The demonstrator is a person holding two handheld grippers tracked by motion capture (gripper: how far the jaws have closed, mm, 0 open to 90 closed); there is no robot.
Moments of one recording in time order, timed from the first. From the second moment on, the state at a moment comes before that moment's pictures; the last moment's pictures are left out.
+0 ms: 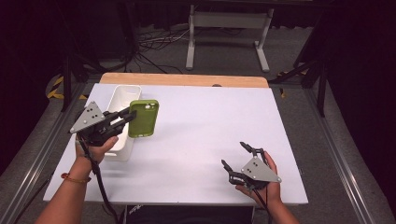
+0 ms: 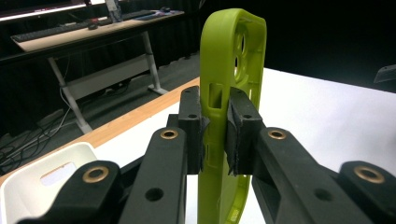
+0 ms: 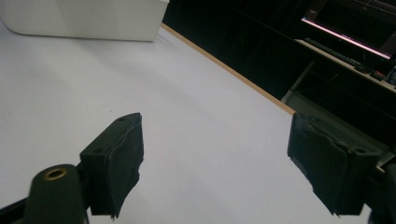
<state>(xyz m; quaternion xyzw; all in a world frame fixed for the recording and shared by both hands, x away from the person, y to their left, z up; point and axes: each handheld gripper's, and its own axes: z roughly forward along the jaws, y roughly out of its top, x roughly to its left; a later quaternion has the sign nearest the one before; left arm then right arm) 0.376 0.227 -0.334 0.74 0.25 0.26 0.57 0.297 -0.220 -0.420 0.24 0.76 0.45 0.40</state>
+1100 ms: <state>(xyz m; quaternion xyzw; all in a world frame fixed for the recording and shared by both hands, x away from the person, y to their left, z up) 0.392 0.290 -0.335 0.70 0.29 0.27 0.60 0.296 -0.218 -0.420 0.24 0.76 0.46 0.40</state>
